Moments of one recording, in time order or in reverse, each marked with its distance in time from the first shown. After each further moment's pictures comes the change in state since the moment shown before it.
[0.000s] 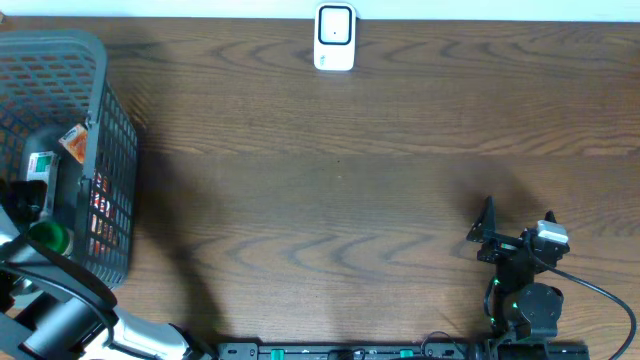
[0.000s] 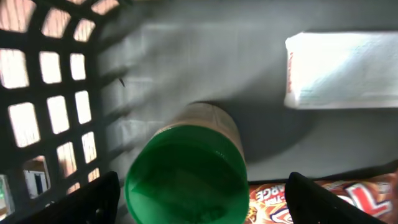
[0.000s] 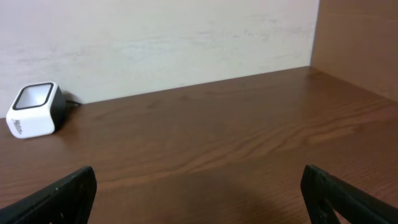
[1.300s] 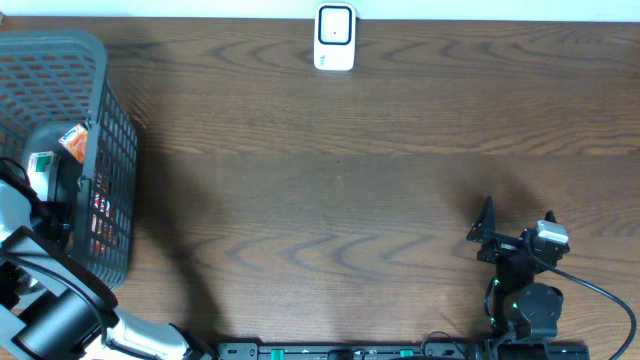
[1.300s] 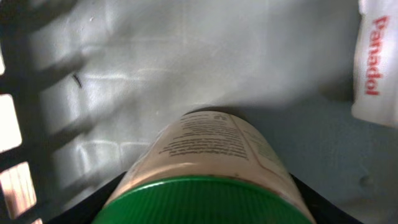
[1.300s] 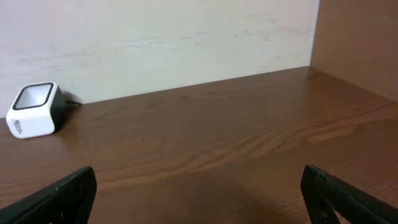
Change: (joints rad) left arm -0.003 -0.002 -0.283 0.289 0.000 0.010; right arm 0.000 0.000 0.000 0.000 0.000 0.000
